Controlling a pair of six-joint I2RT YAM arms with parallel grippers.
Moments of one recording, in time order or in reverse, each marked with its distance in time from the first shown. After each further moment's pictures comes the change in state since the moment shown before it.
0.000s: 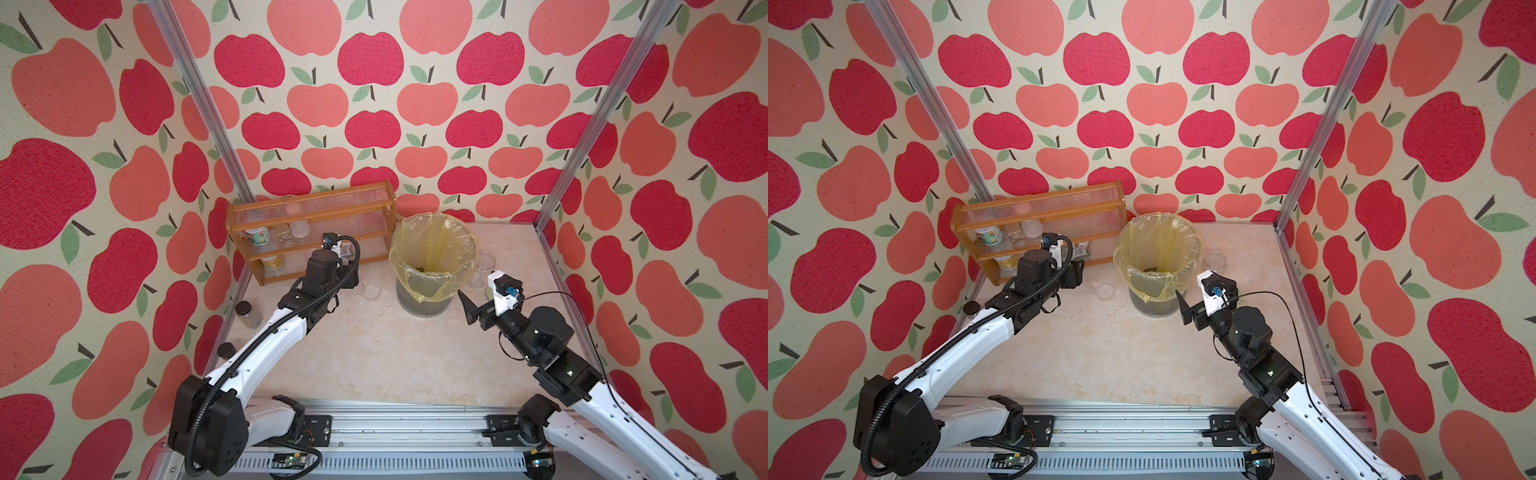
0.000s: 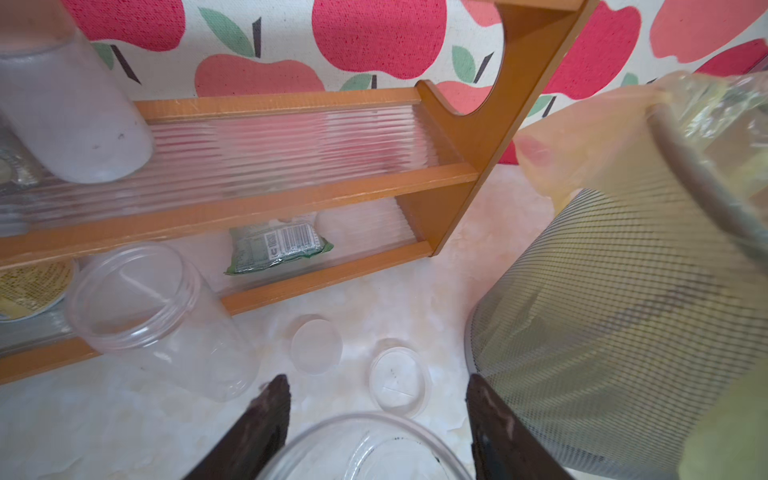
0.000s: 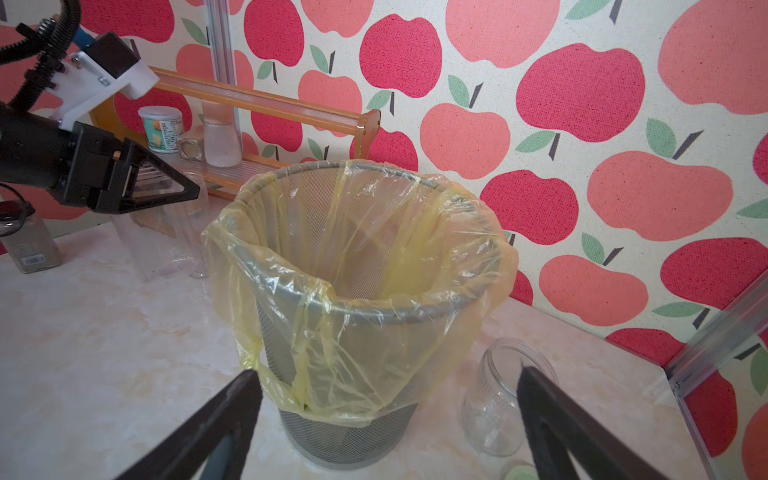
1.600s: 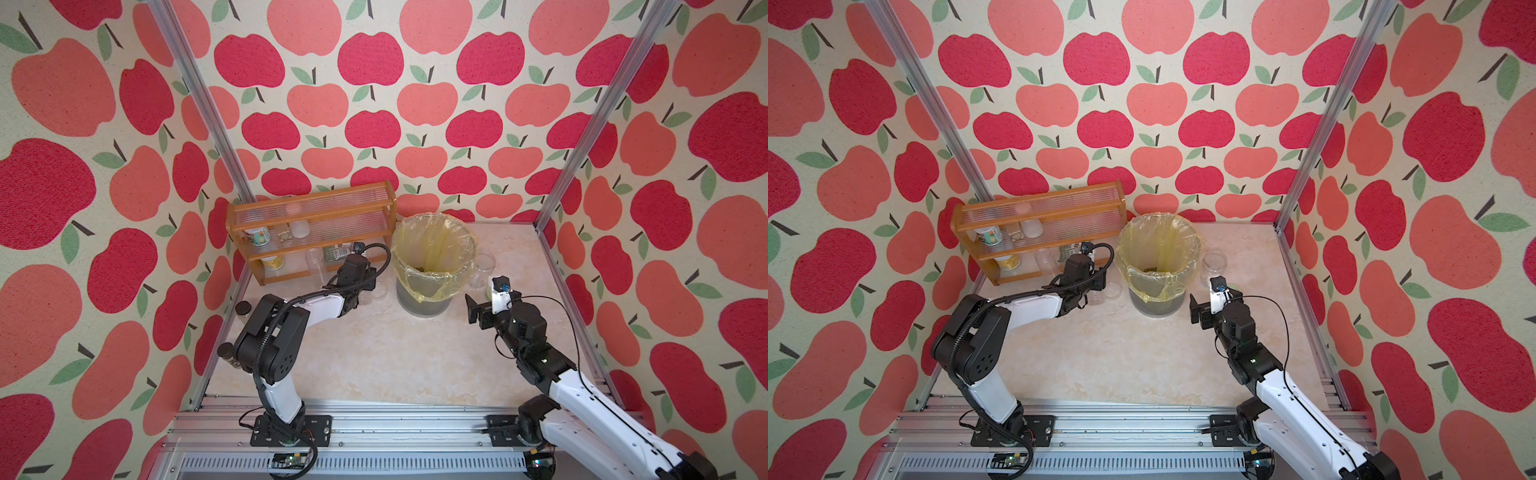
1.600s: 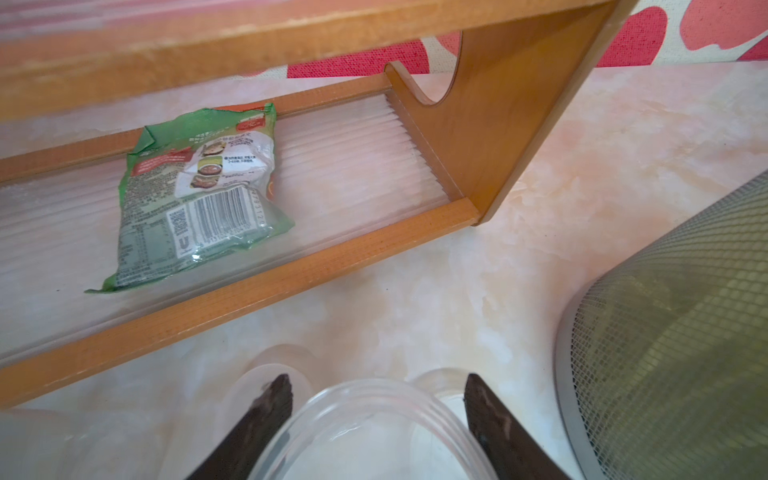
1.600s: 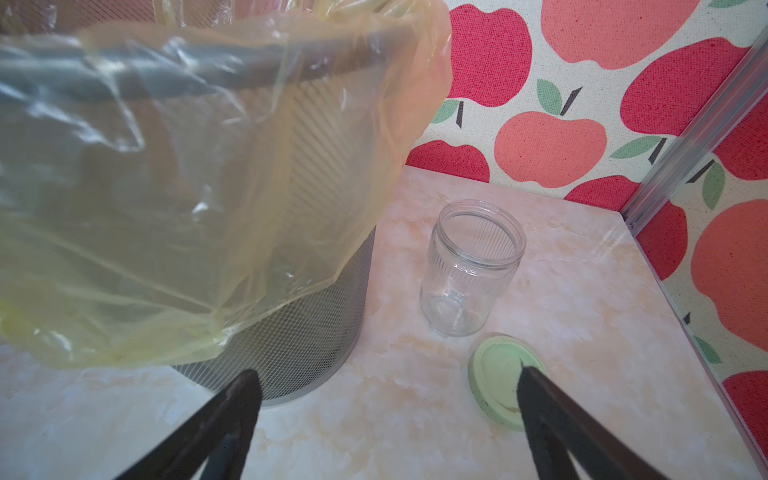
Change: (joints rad) left arm -0.059 0.503 0.042 0.357 -0.066 0.071; right arm -0.190 0.165 -0.187 0.139 0.022 0.126
